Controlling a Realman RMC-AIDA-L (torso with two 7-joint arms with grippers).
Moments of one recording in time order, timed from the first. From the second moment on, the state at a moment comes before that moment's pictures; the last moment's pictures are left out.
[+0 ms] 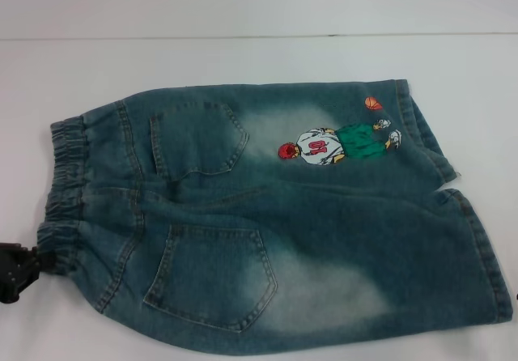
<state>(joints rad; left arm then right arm) -0.32 -2.15 0.32 0.97 2.44 1.59 -1.44 0.57 2.09 -0.95 -1.19 -2.88 -1.97 1.79</state>
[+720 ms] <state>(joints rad) -0.31 -2.15 0.32 0.97 2.43 1.57 -1.43 0.54 2.09 -0.95 -1.13 -2.75 -1.89 1.70</state>
